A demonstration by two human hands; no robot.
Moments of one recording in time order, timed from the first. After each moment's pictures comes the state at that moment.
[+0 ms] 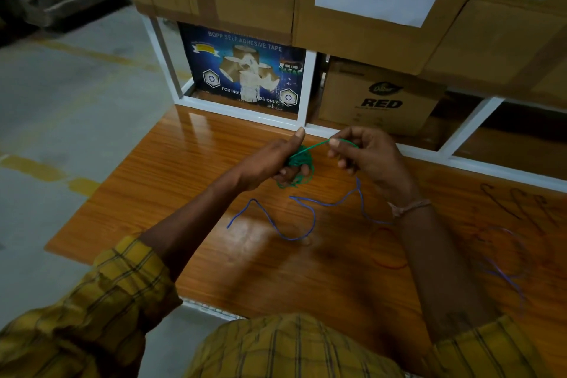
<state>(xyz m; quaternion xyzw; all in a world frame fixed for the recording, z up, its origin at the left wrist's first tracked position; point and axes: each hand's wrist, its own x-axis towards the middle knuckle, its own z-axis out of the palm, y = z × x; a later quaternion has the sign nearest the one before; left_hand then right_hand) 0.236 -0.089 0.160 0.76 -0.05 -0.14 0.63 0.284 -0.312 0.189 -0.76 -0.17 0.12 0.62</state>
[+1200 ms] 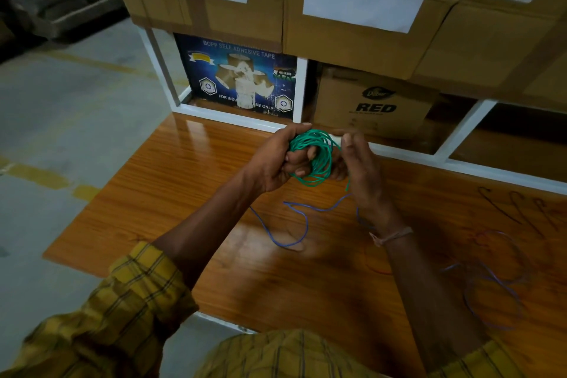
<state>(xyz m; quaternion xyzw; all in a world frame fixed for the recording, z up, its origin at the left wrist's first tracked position) 0.251 -0.135 0.190 0.51 -0.02 -0.17 0.84 0.265 -0.314 0.166 -0.77 -0.19 -0.03 0.60</state>
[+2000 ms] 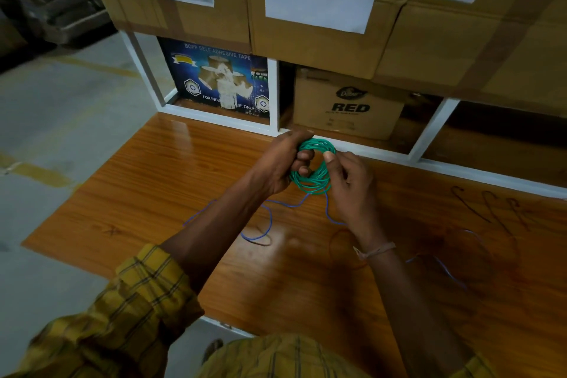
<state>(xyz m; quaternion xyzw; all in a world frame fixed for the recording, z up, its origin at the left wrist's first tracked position) 0.263 -0.235 0.197 0.55 0.15 -0.07 0.82 0.260 -0.386 0.158 -0.81 -0.23 -0.16 0.51</state>
